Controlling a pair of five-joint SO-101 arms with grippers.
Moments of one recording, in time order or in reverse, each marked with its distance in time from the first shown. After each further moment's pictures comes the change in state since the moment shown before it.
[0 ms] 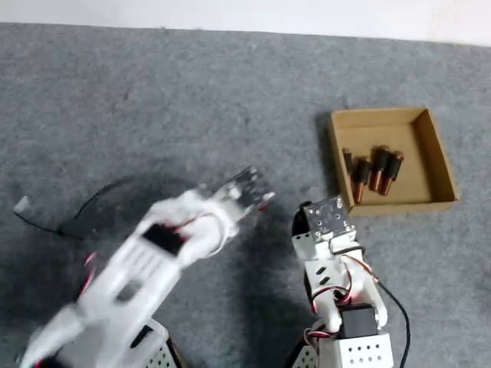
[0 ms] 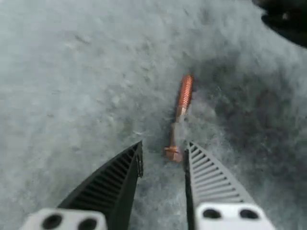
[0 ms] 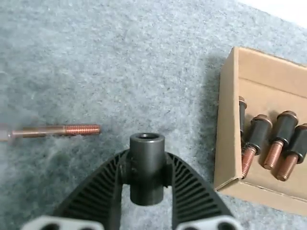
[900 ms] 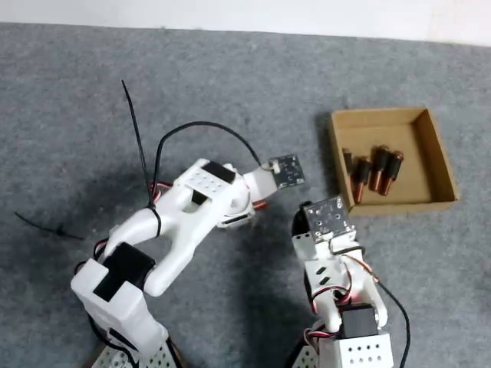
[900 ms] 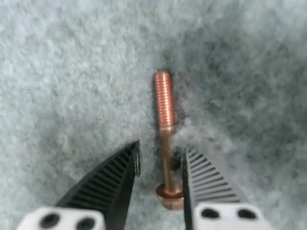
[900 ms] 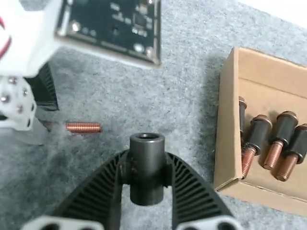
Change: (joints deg) left arm -1.7 51.5 -34.7 7.6 -15.6; right arm 0.0 0.0 0.0 -0.1 0.0
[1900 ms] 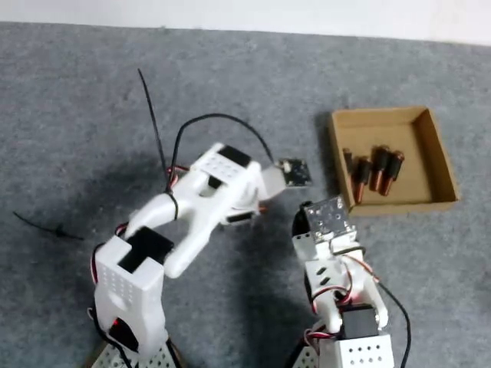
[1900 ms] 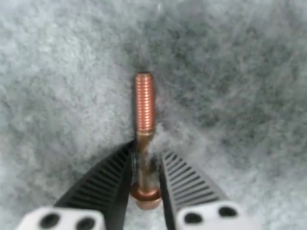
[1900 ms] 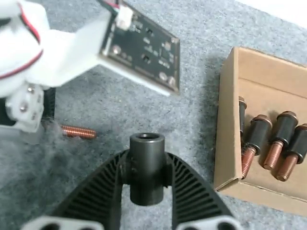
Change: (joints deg) left arm -0.5 12.3 -16.0 17.8 -2.5; right arm 0.0 0.0 0.0 0.0 0.0
